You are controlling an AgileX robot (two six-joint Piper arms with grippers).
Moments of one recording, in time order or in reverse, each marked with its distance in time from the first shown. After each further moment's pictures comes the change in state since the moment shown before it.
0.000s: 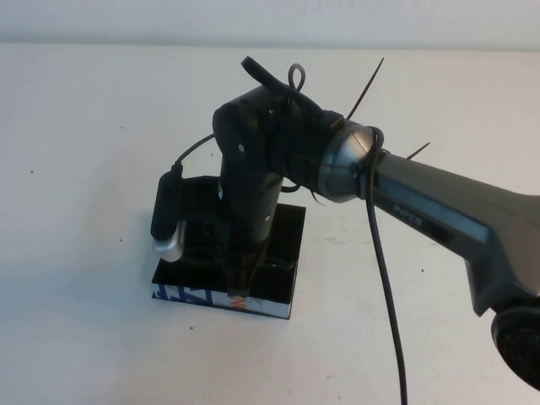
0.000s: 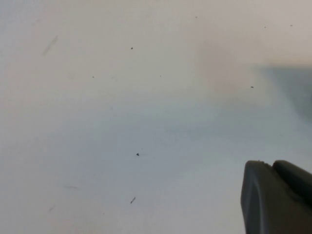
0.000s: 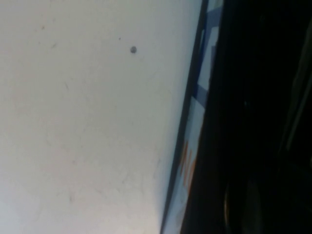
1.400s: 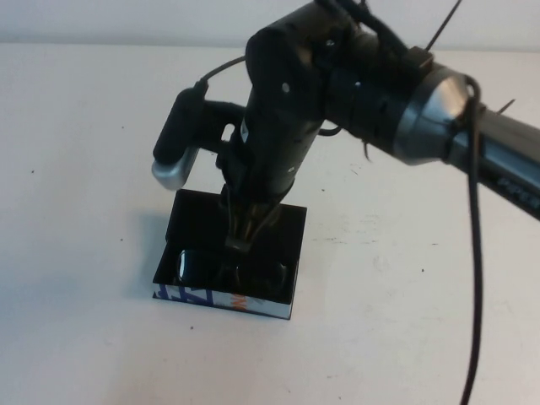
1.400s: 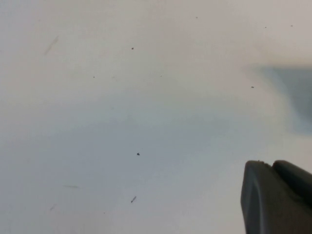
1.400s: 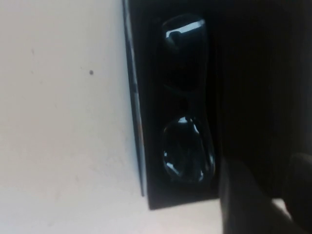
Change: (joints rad) right arm 0.000 -0.198 0.027 -0.075 0.002 0.229; left arm 0.000 0.000 0.000 0.000 0.000 0.000
